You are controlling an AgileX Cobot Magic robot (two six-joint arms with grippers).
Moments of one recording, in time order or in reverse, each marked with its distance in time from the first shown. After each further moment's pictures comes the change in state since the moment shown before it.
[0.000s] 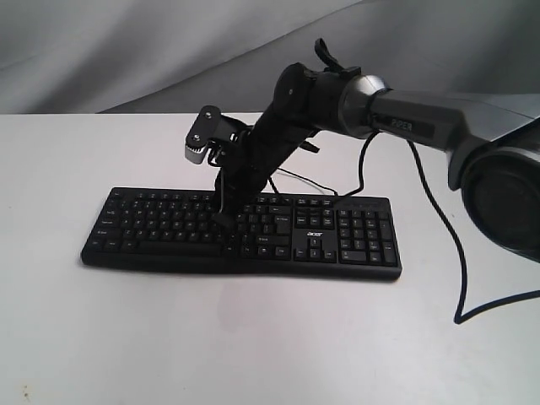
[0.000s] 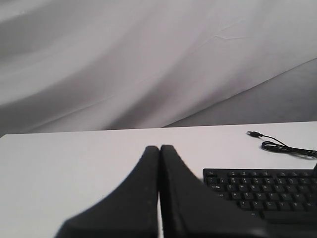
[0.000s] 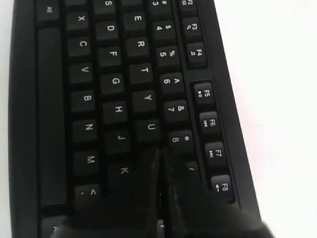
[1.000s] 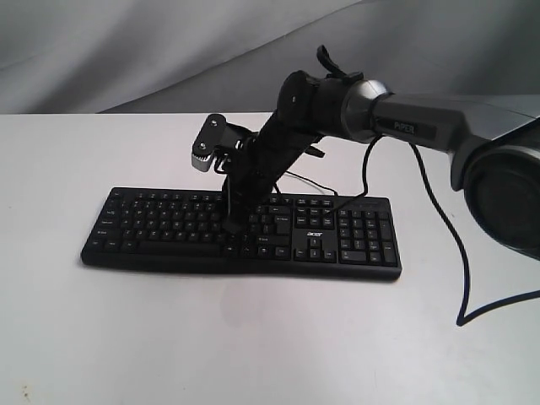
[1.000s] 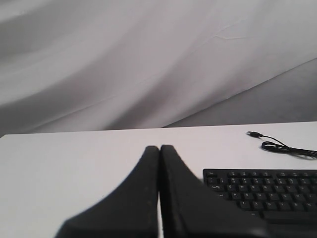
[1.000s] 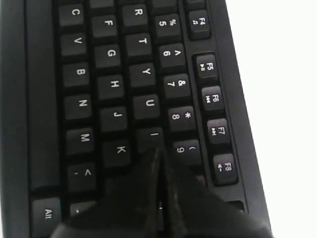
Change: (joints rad) left arm 0.000 0.000 0.000 0.000 0.000 0.000; right arm -0.004 -0.004 0.038 -0.023 -0.018 -0.007
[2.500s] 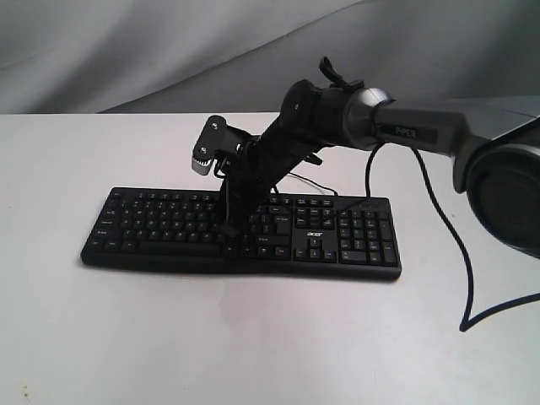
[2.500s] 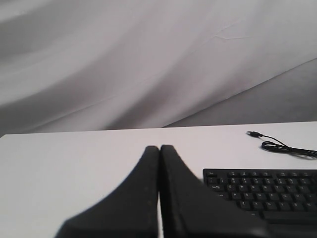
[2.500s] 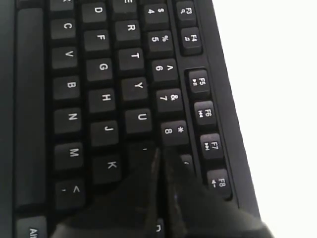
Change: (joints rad) left arm 0.000 0.000 0.000 0.000 0.000 0.000; right arm -0.002 -0.008 0.059 0.078 -0.097 -0.095
